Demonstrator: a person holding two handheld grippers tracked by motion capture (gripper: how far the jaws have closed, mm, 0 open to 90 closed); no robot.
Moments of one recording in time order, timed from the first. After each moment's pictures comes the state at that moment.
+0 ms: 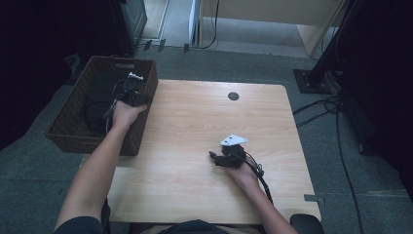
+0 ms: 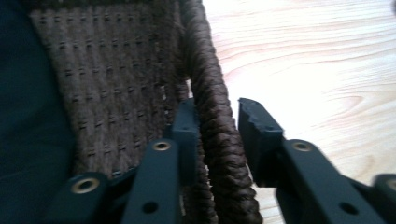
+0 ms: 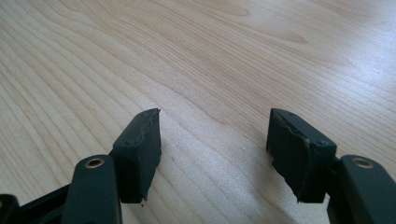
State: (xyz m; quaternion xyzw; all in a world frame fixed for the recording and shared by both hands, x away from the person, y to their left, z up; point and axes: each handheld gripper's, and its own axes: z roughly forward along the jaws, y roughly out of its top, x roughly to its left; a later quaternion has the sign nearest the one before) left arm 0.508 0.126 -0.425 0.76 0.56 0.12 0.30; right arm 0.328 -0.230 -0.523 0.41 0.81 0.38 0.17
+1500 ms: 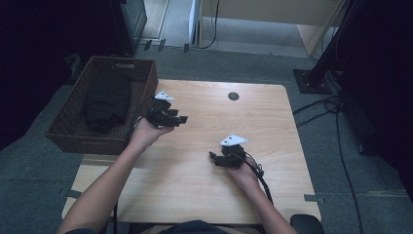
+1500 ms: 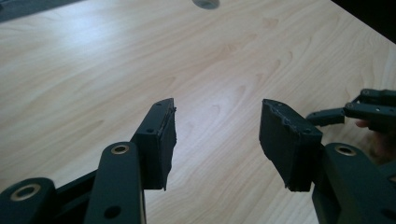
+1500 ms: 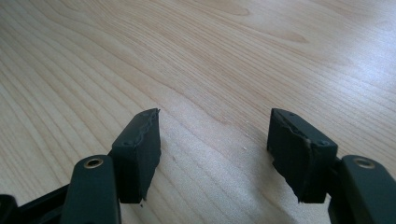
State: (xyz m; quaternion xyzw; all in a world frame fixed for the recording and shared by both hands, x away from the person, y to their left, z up) left arm 0.418 0.037 -0.415 0.83 0.38 0.08 0.40; right arm 0.328 -0.231 -0.523 0.40 0.81 0.38 0.18
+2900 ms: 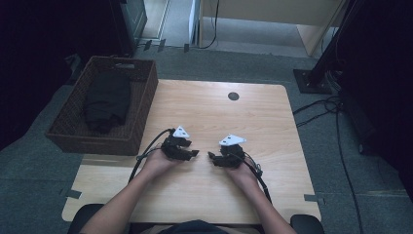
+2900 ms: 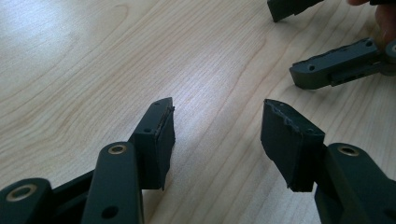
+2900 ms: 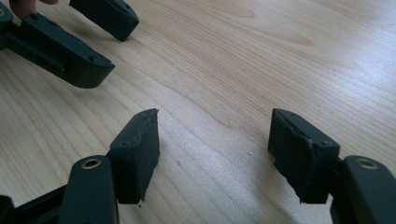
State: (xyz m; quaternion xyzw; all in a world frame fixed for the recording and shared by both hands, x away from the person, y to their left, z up) left arm 0.367 0.006 -0.510 0.88 0.30 0.05 0.38; right arm 0.329 -0.227 -0.523 0.40 0.81 0.38 0.17
